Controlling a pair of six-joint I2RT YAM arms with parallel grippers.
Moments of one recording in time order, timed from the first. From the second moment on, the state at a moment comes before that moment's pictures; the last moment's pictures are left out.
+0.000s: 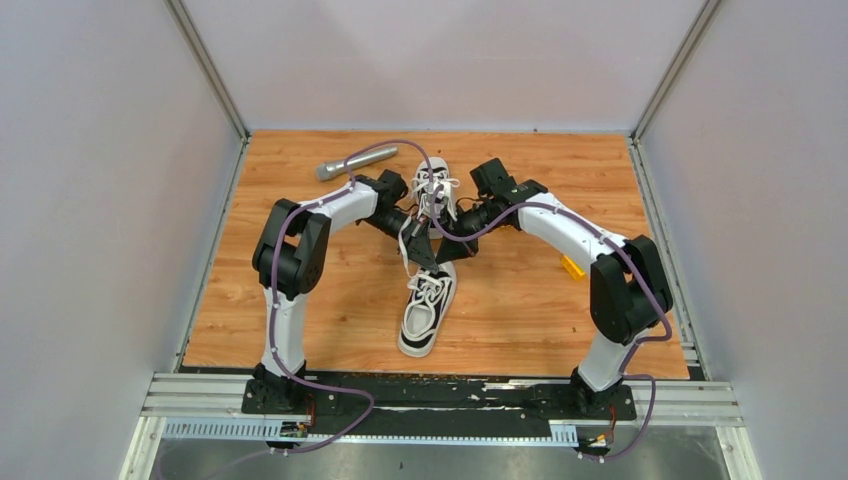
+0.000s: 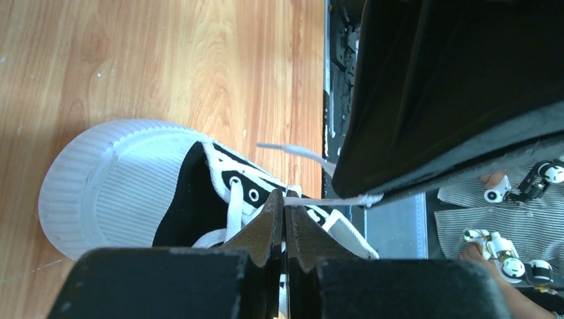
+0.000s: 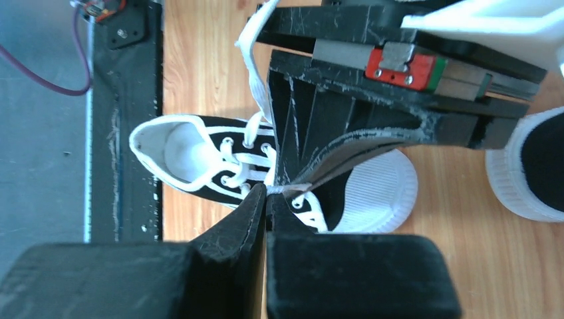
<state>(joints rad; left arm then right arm) -0.46 2.09 1.49 -0.90 1.25 0.50 0.53 1.74 1.34 -0.64 -0.91 -0.53</state>
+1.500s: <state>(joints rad) -0.39 1.94 1.36 -0.69 1.04 0.47 0.54 1.82 1.41 -0.62 -1.14 -0.44</state>
